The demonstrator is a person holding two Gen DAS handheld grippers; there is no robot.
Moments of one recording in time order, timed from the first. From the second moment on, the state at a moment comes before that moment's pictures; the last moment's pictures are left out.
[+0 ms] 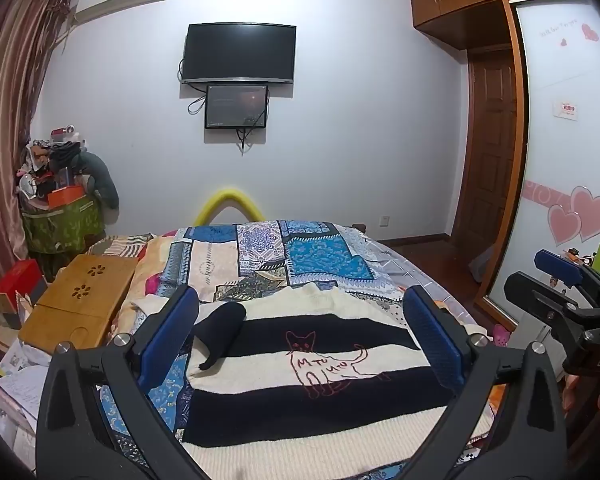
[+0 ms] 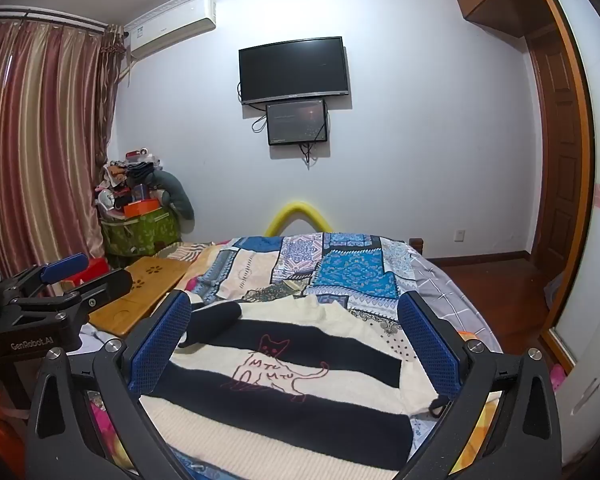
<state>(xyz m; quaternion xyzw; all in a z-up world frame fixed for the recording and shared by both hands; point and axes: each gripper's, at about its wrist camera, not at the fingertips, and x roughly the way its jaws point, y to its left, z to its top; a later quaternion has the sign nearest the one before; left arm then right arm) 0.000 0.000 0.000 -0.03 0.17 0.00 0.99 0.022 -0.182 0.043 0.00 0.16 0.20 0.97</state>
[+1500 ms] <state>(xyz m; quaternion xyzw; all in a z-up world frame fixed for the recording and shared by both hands) 0.012 0.015 -0.003 -0.03 0.18 0.02 0.98 0.034 -0.181 0.034 -0.02 0.16 0.19 0.97</state>
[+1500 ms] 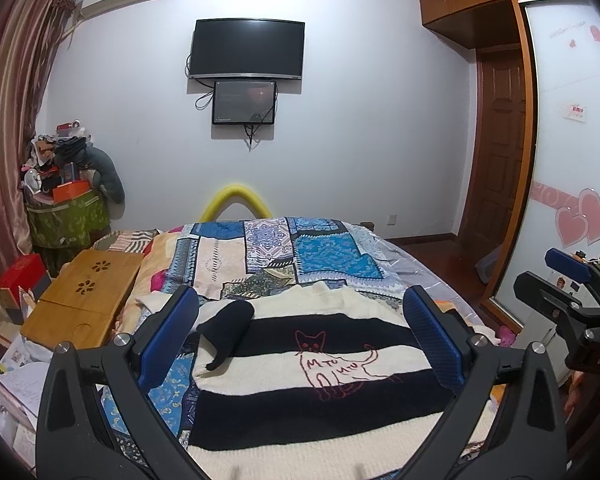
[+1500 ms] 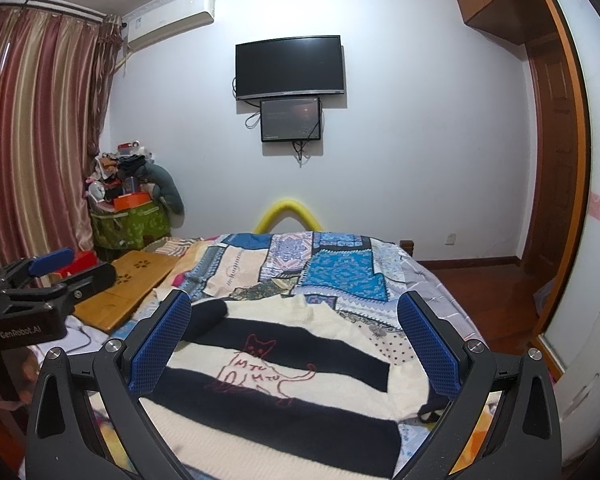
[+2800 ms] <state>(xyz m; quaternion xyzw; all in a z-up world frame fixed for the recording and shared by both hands) 0.260 0.257 -0.181 -0.14 0.43 0.20 0.87 0.218 -0.161 -0.044 -0.09 0.31 0.15 0.93</state>
